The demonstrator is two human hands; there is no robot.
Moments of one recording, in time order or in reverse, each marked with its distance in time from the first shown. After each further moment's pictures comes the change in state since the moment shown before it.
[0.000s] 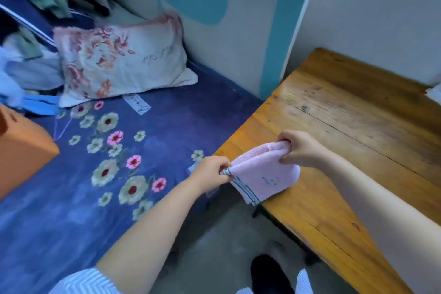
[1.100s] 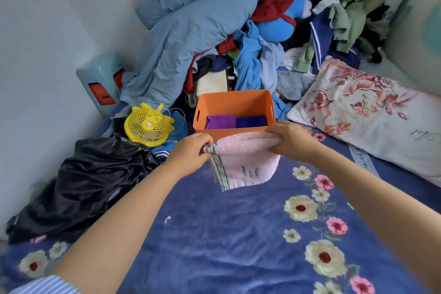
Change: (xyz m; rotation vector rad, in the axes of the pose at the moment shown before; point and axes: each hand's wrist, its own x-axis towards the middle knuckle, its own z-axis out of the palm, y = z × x) left_hand -0.396 -0.422 -0.320 0.142 0.914 -0.524; right_hand 0.079 -0.637 0.295 -0.299 -0.234 -1.054
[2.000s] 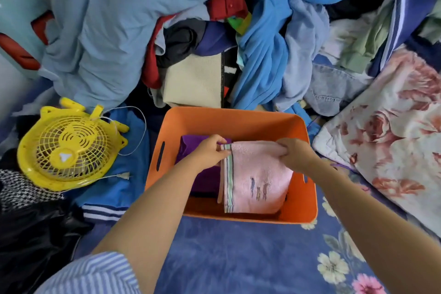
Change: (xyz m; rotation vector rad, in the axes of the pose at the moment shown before) left_hand 0.408 -0.189 0.218 -0.735 -0.410 -0.580; right_hand 0.404 0.228 0.111 -0.025 -0.276 0.420
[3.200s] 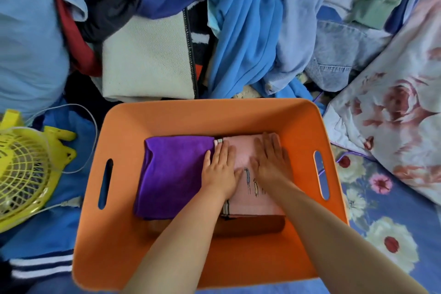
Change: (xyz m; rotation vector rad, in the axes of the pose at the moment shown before) left_hand 0.112 -0.082 0.103 0.996 -0.012 0.183; right_hand 0.103 0.061 0.145 -0.194 0.028 0.116
